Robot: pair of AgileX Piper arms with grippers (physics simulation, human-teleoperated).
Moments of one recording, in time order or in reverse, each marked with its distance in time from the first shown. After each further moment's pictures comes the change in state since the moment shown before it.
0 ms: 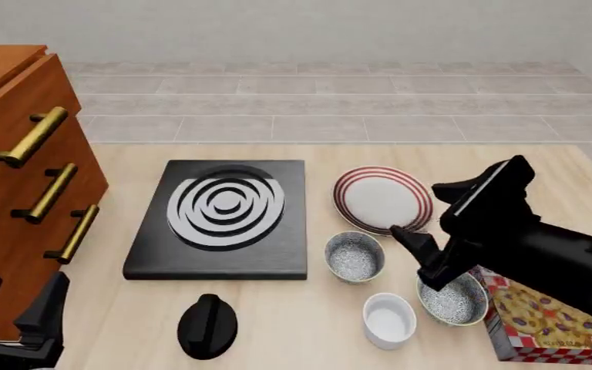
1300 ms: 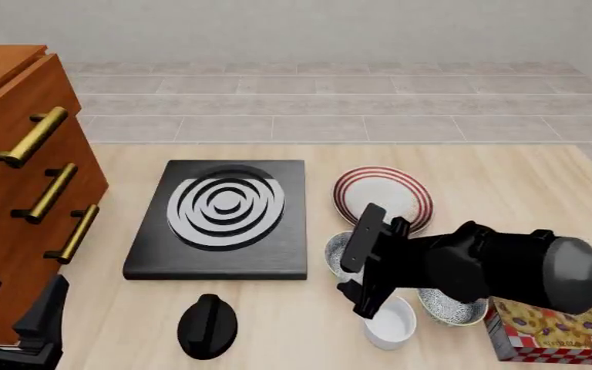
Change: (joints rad) left arm -0.005 -0.043 0.000 0.040 0.007; right arm 0.109 0.563 -0.113 -0.012 -0.162
